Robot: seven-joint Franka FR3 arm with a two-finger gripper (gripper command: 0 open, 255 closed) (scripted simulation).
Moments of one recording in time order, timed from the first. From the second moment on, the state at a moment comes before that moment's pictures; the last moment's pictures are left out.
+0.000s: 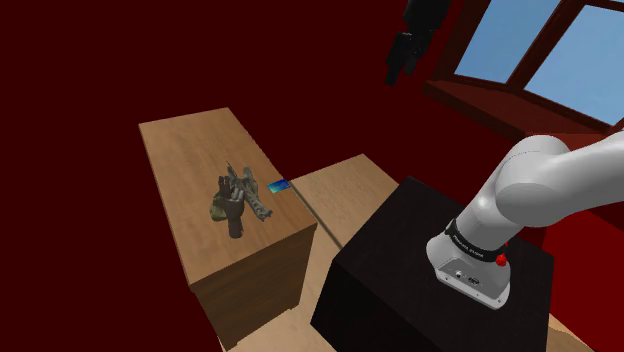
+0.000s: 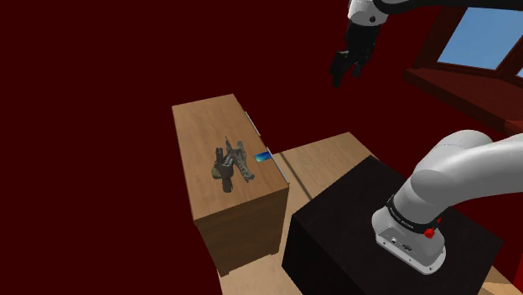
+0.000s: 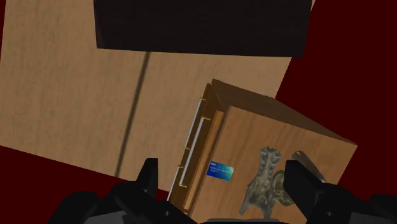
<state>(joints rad) 0.01 -0.76 0.03 -2.39 -0.01 1.68 0.02</state>
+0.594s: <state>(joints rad) 0.06 -0.61 0.10 -2.45 0.01 1.92 0.04</state>
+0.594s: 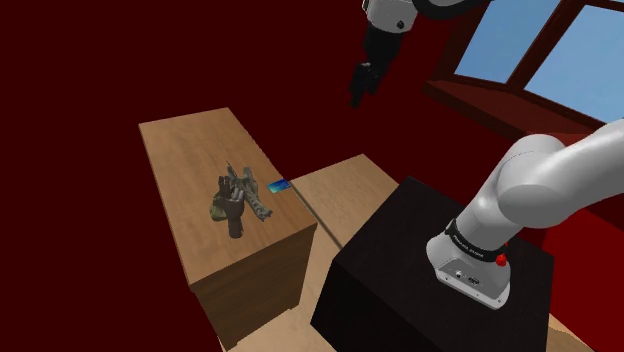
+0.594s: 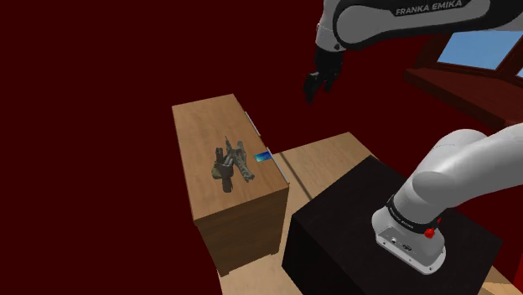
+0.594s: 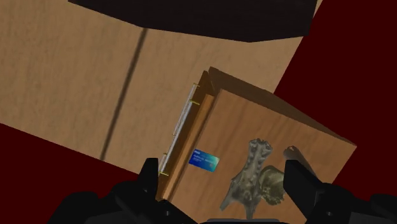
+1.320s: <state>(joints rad) 0.10 -0.28 0.23 -2.43 -0.03 2.27 0.10</state>
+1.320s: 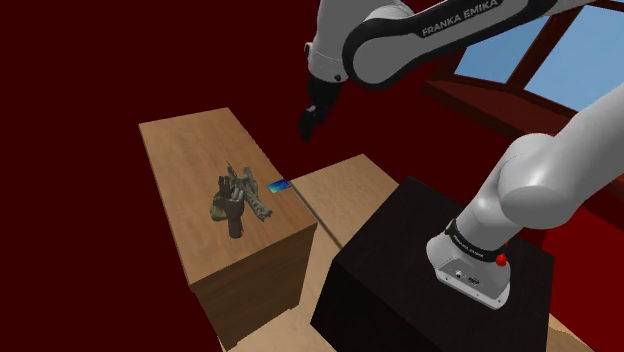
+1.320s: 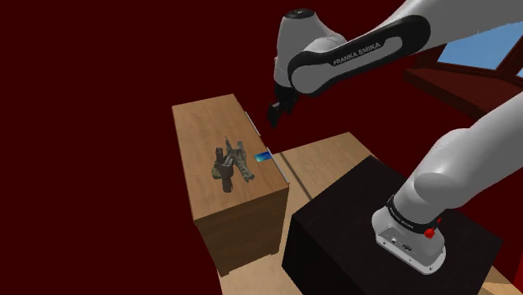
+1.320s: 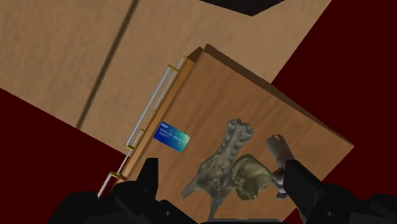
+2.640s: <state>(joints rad) 0.27 0.45 0.26 -2.01 -0.51 2.59 0.40</state>
